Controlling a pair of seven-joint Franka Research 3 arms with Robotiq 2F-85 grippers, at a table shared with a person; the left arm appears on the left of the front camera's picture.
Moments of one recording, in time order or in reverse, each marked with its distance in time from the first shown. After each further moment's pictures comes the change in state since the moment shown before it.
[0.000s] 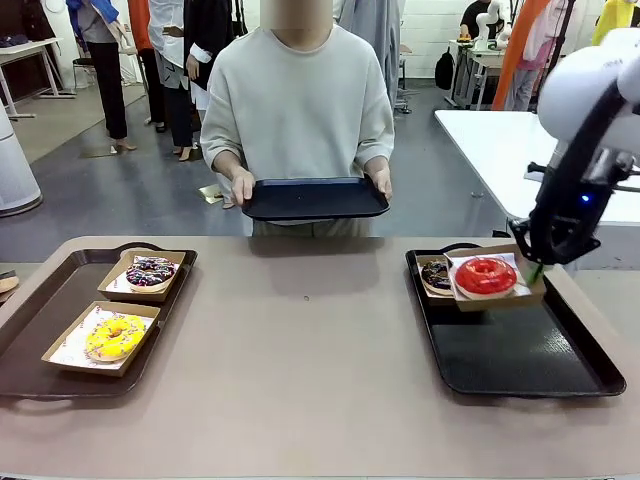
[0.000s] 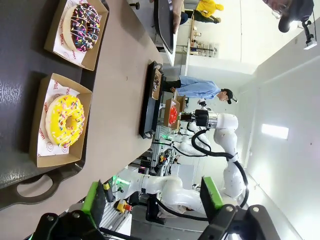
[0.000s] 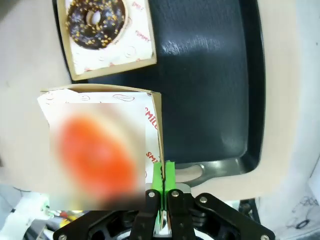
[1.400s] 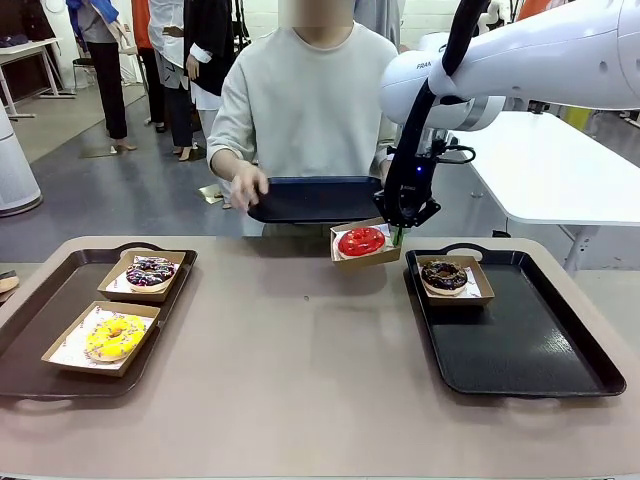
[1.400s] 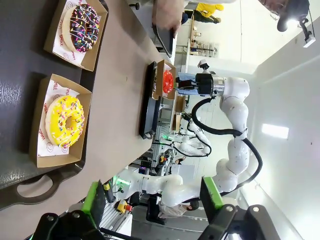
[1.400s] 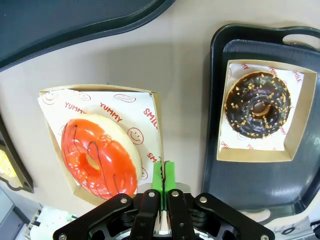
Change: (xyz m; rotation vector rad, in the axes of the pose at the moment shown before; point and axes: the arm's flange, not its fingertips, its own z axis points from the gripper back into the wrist) left arm 0.000 -0.001 0.001 0.001 -0.002 -0.003; right arm 0.120 0.224 -0.029 -0.011 0.067 0.120
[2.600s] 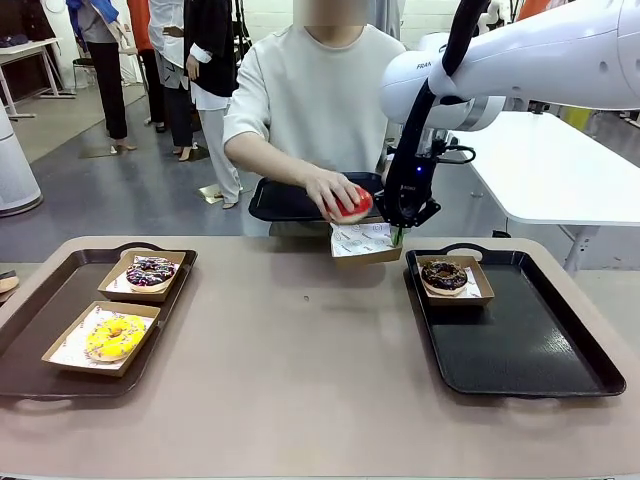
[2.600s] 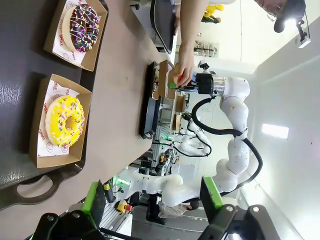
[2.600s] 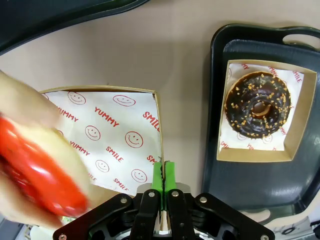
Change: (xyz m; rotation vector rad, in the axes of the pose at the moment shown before) left arm 0.000 0.000 0.000 0.000 0.000 0.000; right arm 0.000 0.000 0.000 0.000 0.000 0.000
